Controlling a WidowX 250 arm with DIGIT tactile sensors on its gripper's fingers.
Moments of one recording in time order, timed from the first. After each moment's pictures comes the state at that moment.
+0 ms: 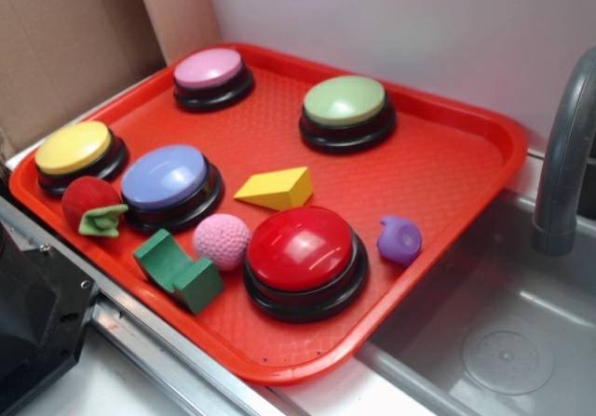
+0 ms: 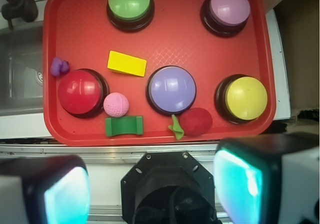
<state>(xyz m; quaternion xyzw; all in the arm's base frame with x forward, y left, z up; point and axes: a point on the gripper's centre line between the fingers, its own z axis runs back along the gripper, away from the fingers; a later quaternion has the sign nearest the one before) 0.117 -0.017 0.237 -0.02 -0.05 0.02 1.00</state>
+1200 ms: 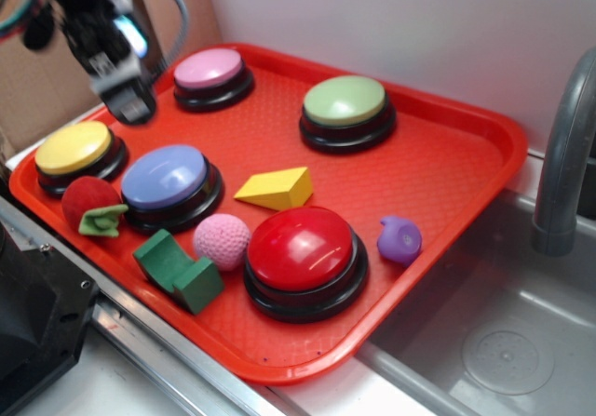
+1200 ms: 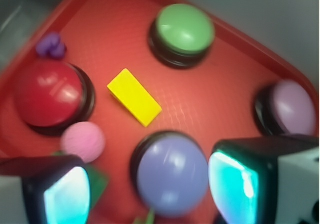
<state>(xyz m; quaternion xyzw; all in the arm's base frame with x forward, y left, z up) 0.187 -0.017 0.121 0.03 -0.15 -0.32 0.93</state>
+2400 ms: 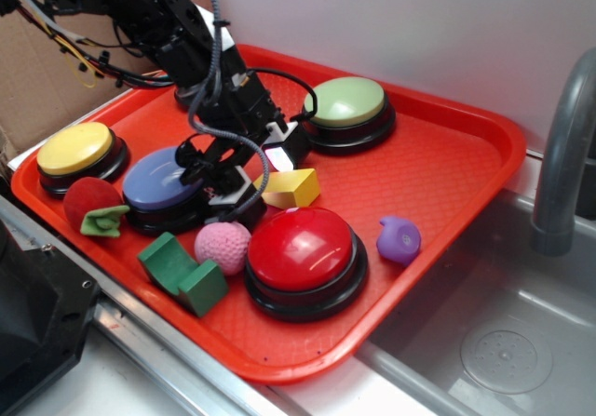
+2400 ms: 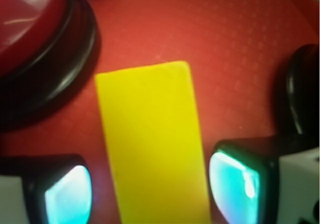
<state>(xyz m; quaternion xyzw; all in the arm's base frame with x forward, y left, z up) 0.233 -0.049 0.015 -0.06 -0.18 -0.60 0.78</state>
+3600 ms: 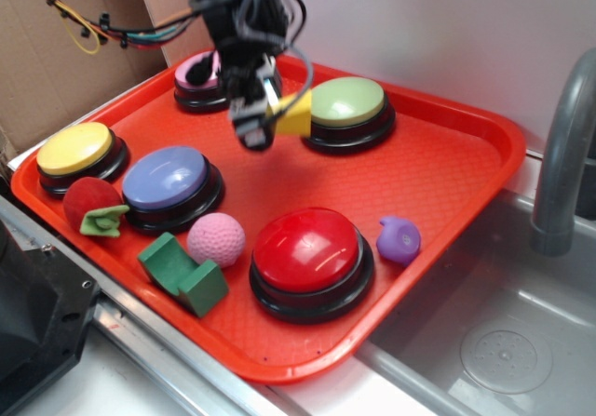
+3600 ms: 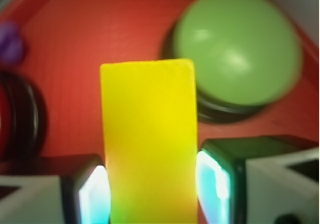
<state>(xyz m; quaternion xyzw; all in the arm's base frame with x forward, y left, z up) 0.269 -0.027 0.082 -0.05 -0.09 -0.34 0.94</state>
